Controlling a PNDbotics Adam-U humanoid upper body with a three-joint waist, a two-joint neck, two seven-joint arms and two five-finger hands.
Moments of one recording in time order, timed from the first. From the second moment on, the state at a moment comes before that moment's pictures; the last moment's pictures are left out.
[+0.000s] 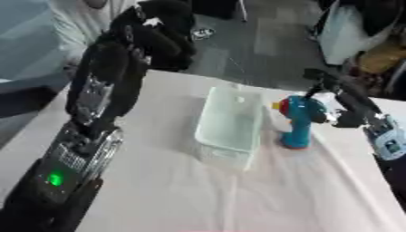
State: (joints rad) left arm -0.43 0.45 -0.16 -1.99 0.18 -0.49 -0.04; right arm -1.06 -0.24 -0.13 -0.53 0.65 -0.70 0.29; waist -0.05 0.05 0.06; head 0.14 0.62
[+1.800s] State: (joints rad) left arm -0.43 0.44 -0.16 -1.99 0.18 -0.49 -0.05; right arm -1.06 -0.24 -0.10 -0.56 0.50 -0.70 0.22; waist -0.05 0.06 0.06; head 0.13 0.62
